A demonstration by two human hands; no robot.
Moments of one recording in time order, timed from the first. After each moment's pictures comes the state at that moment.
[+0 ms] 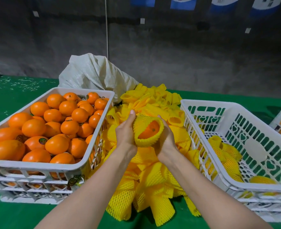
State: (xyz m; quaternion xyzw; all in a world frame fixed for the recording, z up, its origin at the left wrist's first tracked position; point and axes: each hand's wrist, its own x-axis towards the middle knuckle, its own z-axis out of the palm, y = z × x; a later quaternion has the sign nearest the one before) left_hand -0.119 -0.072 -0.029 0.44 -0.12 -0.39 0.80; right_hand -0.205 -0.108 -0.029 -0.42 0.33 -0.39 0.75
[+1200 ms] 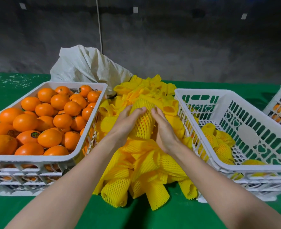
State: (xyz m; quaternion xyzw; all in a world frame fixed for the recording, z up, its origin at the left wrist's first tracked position) left_hand -0.128 -0.061 -0.015 0.58 -0.34 -0.41 0.61; right_hand -0.236 -0.118 -0.042 -0.55 0.24 -0.37 0.71
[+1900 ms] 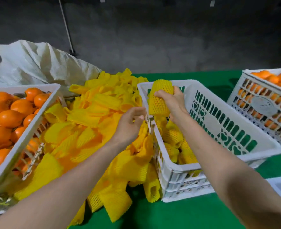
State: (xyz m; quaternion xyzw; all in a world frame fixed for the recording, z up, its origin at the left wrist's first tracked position) left_hand -0.243 -0.154 -0.048 0.60 -0.55 -0.26 0.53; right_hand -0.359 -0.264 -0.017 -0.53 0.45 -0.50 0.51
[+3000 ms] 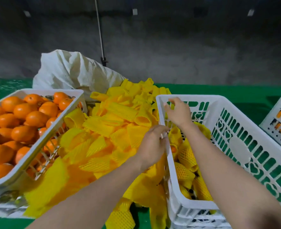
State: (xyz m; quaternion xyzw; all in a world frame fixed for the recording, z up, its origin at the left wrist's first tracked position) left_hand -0.265 -0.190 -0.074 0.65 -0.60 -0.12 0.45; right_hand -0.326 -0.344 -0.049 -0.80 0.44 -0.35 0.18
